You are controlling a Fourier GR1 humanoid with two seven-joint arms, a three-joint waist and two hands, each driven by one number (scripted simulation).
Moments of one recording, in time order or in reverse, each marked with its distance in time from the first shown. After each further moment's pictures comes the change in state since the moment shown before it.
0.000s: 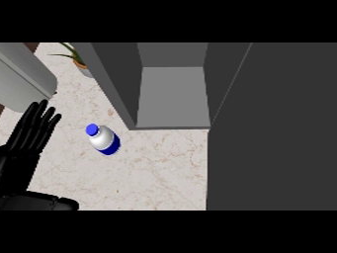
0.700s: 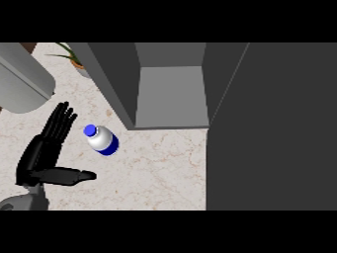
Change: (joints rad) left arm -0.145 -0.003 0.054 0.511 -0.126 -0.015 -0.296; right arm 0.111 -0.018 -0.007 -0.010 0.021 0.051 -0.097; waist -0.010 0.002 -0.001
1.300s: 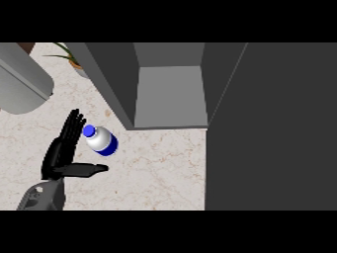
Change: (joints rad) left arm -0.166 -0.006 0.061 0.521 -0.087 0.054 -0.346; right arm 0.110 -0.013 0.017 -0.006 0.017 0.053 -0.096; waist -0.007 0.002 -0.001
